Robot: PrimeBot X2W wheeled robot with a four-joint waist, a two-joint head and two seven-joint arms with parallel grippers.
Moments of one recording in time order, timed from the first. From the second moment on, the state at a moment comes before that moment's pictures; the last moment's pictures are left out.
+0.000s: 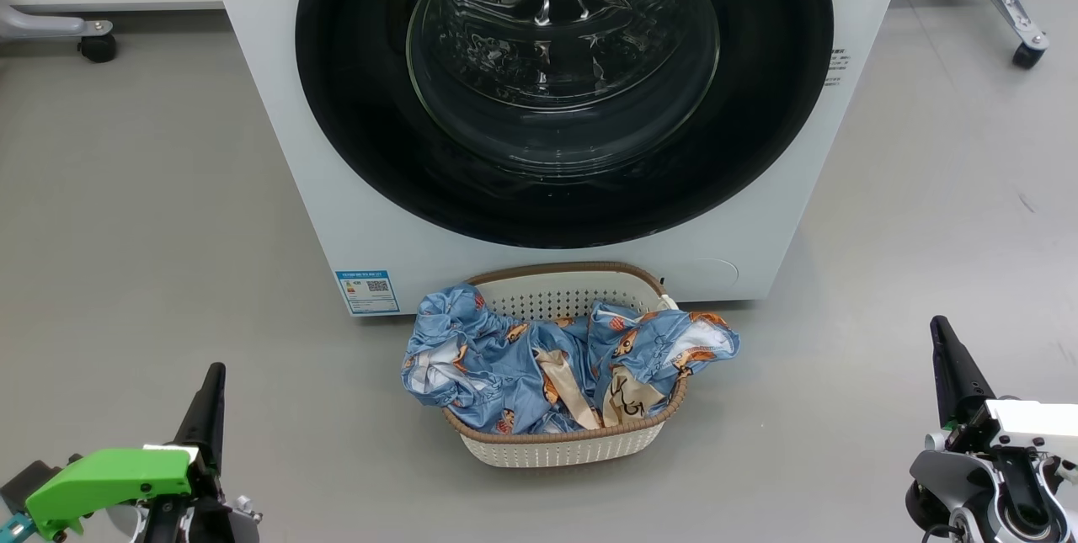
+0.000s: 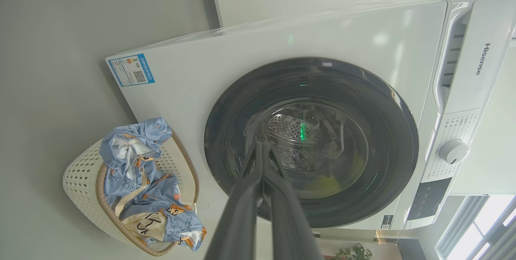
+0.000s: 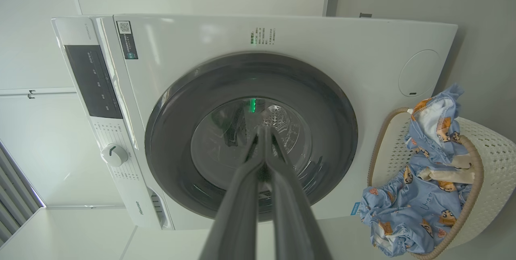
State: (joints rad) left arm -0.04 0.07 0.03 0.26 -1.66 -0.12 0.07; right arm -0.05 -0.09 -0.07 0.27 1.67 0.12 0.06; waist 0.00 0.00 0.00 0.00
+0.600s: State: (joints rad) left arm -0.04 0.07 0.03 0.26 -1.66 -0.12 0.07; right arm -0.05 -0.09 -0.07 0.27 1.67 0.12 0.06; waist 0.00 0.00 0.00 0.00
